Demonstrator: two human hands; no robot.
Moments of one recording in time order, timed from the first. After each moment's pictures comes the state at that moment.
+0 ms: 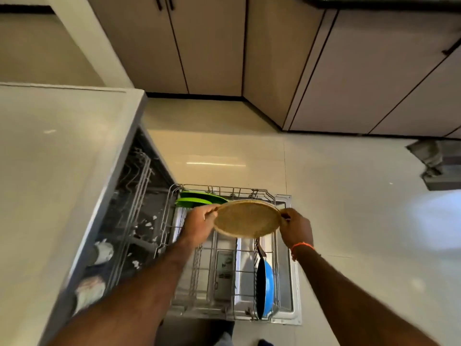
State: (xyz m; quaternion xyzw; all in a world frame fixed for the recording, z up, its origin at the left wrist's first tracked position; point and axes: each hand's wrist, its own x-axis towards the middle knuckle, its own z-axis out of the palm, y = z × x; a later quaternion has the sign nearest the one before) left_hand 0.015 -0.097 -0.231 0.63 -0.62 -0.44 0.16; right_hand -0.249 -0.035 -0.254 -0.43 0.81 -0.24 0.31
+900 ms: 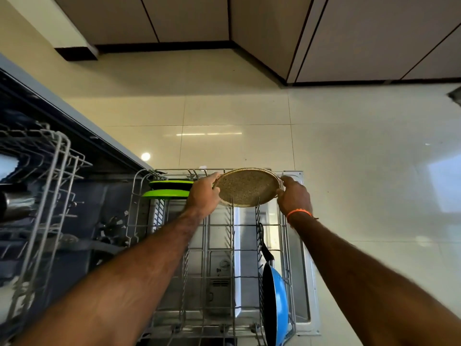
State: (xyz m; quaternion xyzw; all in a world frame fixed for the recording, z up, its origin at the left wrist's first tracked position) left_hand -0.054 -0.225 -0.448 0.64 -0.68 -0.35 0.06; right_hand -0.292 -0.155 -0.466 -0.44 0.84 -0.13 0.30
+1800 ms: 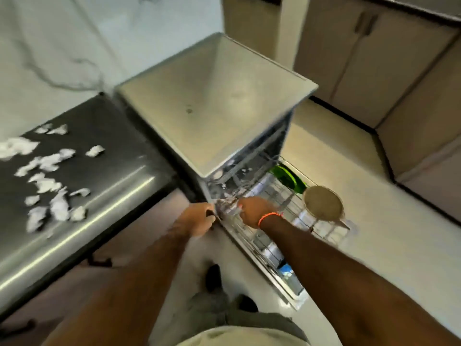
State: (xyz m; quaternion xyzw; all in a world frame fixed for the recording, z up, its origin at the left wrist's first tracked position) left_hand 0.150 0.254 -0.059 0.83 -0.46 -0.32 0.03; right_hand -0.016 0.119 -0.062 -0.89 0.33 0.16 0.27
